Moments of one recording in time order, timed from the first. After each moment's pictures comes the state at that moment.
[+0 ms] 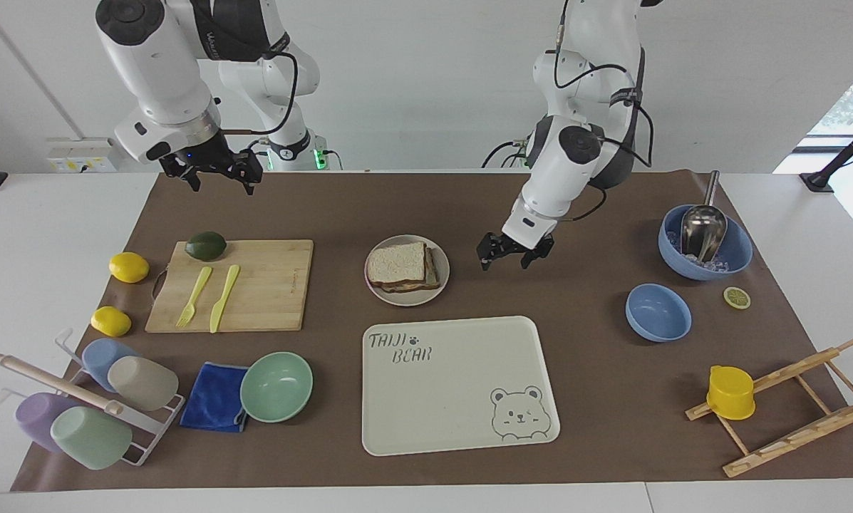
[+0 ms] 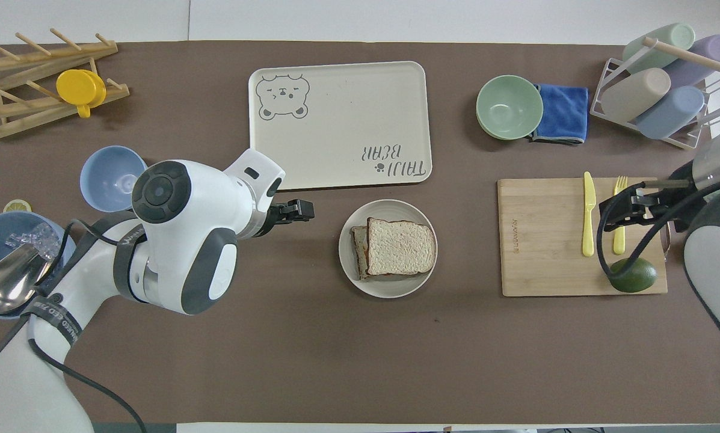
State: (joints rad) left arm -0.50 0.15 -0.03 -2.10 -0.24 2.36 -0.42; right arm -0.07 -0.05 0.13 -1.70 -0.03 1.49 0.12
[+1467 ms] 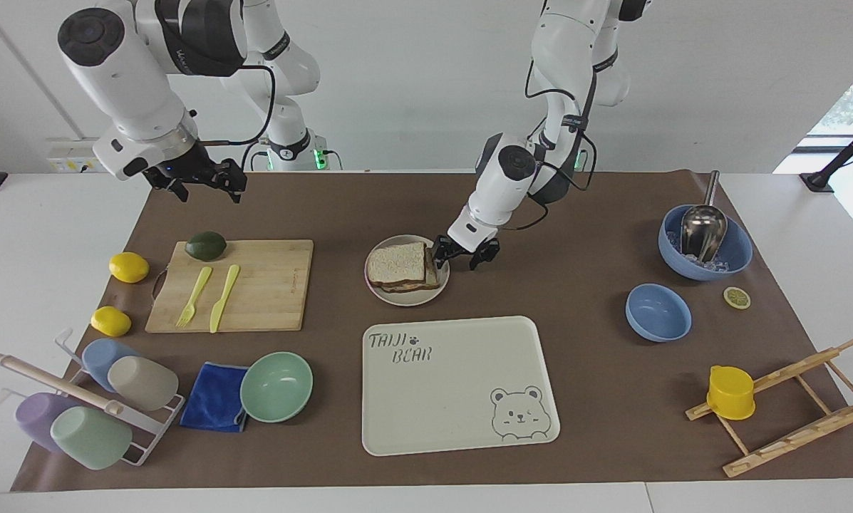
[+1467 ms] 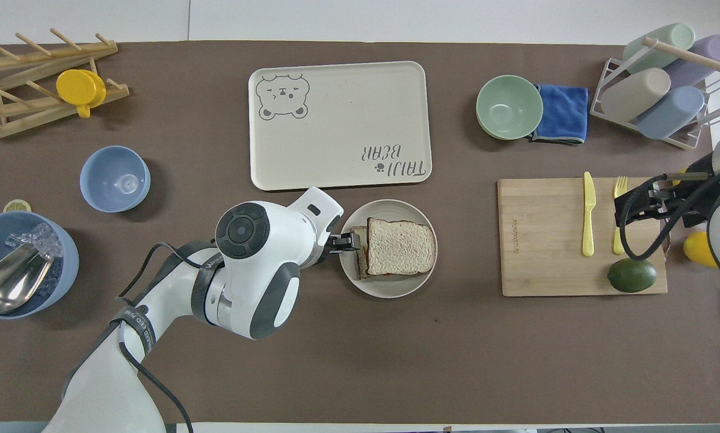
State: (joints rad) left arm -0.64 0.22 -0.03 -2.13 -0.35 2.46 -0.43; right arm 0.02 -0.02 -0.01 -1.70 -0.03 1.49 0.05
